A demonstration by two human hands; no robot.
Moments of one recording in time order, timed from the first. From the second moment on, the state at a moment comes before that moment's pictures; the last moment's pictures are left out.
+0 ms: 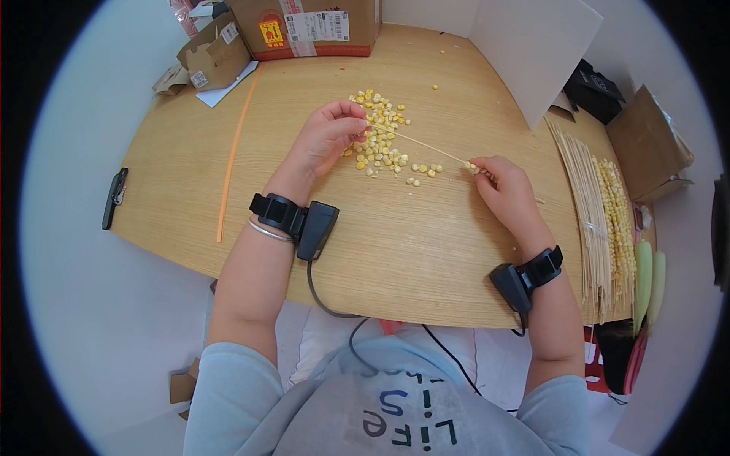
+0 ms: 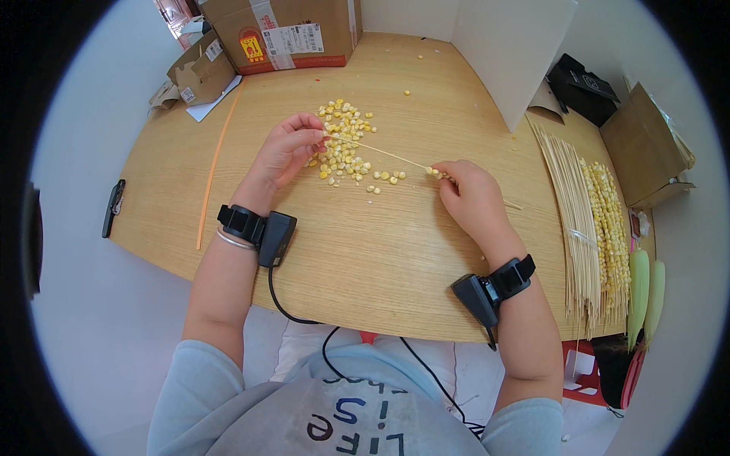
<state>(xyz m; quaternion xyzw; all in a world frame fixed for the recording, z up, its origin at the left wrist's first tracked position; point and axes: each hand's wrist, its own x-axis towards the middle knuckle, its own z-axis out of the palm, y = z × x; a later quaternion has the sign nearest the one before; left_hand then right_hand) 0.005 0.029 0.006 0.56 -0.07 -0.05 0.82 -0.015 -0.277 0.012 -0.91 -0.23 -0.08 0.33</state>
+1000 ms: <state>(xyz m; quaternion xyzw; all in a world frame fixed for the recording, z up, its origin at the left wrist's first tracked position) 0.006 0.024 0.007 0.65 -0.05 -0.01 0.76 -0.015 -0.278 0.015 -0.92 -0.25 -0.07 0.29</state>
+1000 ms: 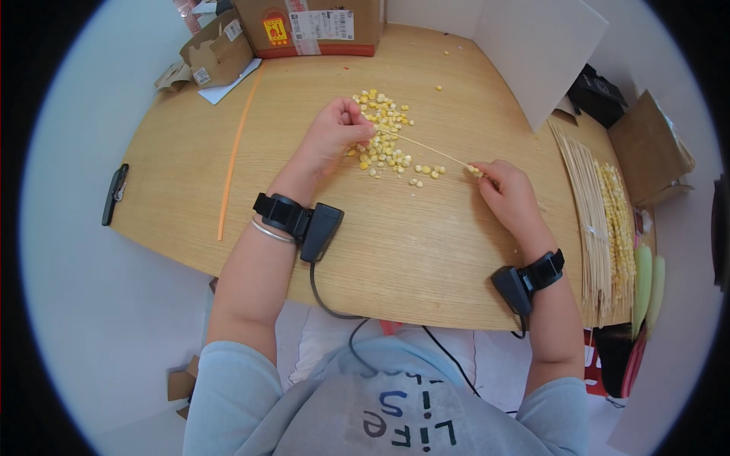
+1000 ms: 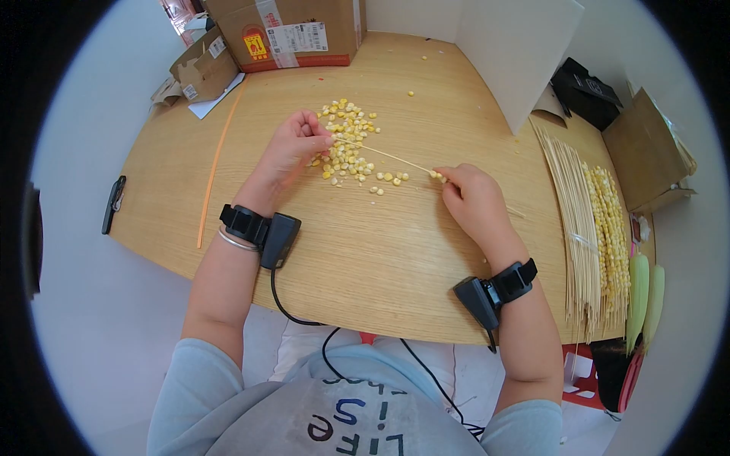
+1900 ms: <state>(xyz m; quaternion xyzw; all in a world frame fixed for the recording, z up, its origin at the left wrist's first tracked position) 0.007 0.023 0.005 0.49 -0.01 -0.03 0.87 -0.017 -0.274 0.012 -0.89 -0.26 -0.06 0.37</state>
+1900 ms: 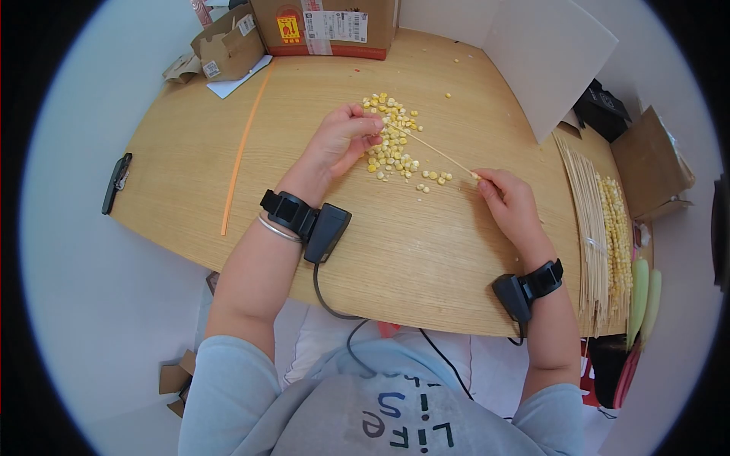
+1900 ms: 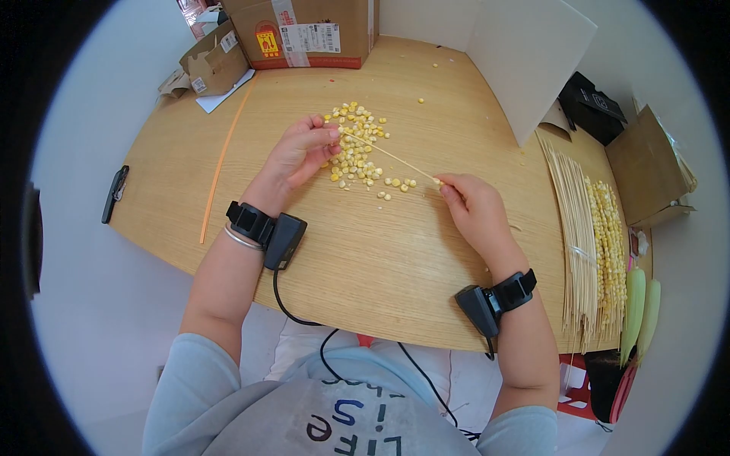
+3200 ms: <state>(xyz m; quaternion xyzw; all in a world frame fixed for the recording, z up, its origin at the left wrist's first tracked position) 0.007 0.022 0.005 0.44 -0.03 -0.06 0.89 -0.023 -0.268 0.016 -0.89 -0.27 -0.07 0.36</state>
